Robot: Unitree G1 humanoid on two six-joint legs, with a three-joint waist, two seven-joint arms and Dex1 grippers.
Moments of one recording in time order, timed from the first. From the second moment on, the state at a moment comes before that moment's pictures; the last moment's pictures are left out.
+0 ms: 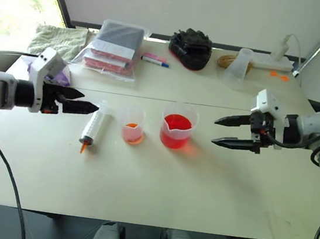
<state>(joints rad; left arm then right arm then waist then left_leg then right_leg) -0.80 0.99 0.08 0.03 -0.65 1.38 -0.83 -0.63 -0.98 0.05 -0.13 0.48 0.66 1.31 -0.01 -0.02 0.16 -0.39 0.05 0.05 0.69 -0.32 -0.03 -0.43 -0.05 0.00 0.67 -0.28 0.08</state>
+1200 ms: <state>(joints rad) -1.11 0.75 -0.03 0.66 -1.06 1.61 0.16 -0.59 -0.96 0.06 -0.19 0.49 0.67 1.24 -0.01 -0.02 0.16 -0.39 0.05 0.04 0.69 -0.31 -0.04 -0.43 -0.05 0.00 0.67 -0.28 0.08</state>
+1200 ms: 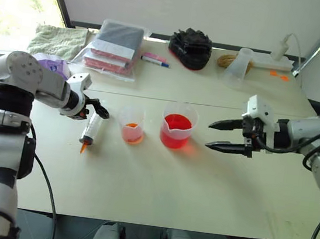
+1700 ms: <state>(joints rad) -1.18 0.74 -0.11 0.75 -0.95 1.61 0.11 -0.53 -0.96 0.03 -0.23 0.50 0.68 1.19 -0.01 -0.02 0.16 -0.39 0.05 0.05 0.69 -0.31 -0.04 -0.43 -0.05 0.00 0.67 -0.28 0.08</state>
